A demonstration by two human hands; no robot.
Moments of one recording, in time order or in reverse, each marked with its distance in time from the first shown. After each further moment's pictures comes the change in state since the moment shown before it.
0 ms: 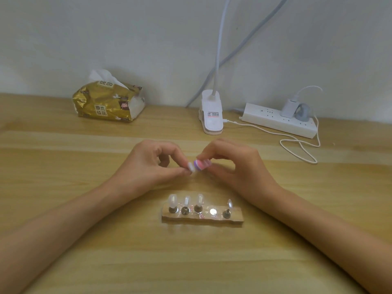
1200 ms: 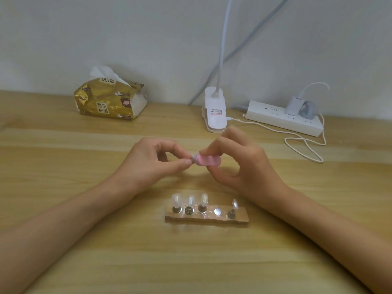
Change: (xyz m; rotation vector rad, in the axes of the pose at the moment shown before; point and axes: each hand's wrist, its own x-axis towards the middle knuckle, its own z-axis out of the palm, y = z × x) left_hand -0.001 -0.002 -0.001 -0.107 0.055 -0.129; right_hand 0.000 -0.001 -0.002 -0.205 0.013 -0.066
